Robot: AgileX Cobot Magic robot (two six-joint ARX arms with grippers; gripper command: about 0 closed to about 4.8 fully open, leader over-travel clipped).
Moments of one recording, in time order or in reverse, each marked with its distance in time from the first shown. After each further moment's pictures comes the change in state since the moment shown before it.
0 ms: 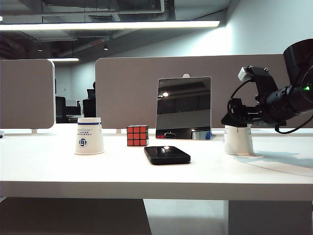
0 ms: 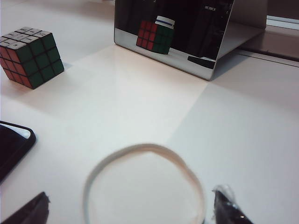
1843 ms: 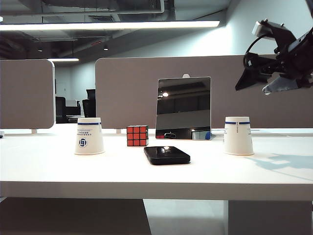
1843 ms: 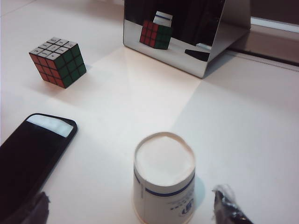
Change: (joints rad) left arm 0.000 0.000 0.000 -0.002 0.003 0.000; right arm -0.006 -0.428 -0.058 -0.467 0.019 -0.020
